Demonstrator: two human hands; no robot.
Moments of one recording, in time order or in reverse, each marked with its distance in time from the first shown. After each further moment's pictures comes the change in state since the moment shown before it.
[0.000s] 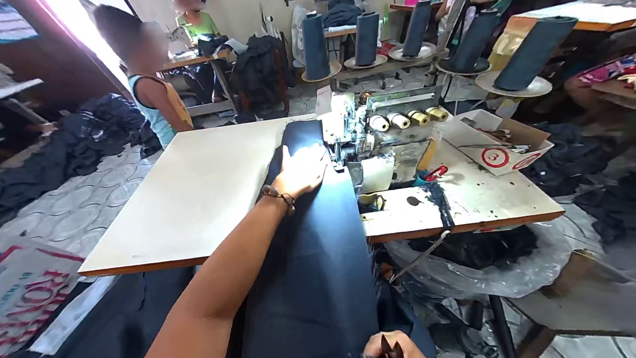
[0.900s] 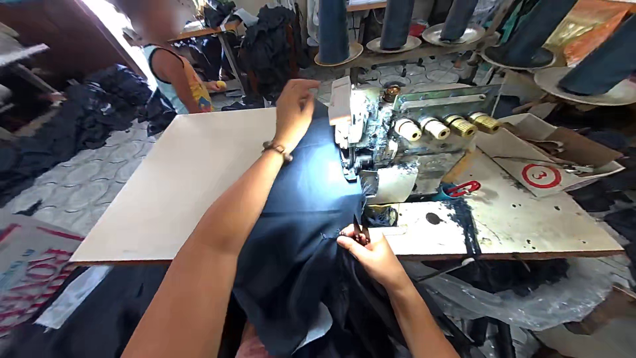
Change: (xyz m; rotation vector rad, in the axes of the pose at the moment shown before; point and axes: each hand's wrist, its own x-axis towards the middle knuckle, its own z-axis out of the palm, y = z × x) left_hand 0.104 -0.080 -0.003 -0.579 0.832 0.052; right_hand 0.186 -0.016 -0.051 -0.141 0.257 -0.191
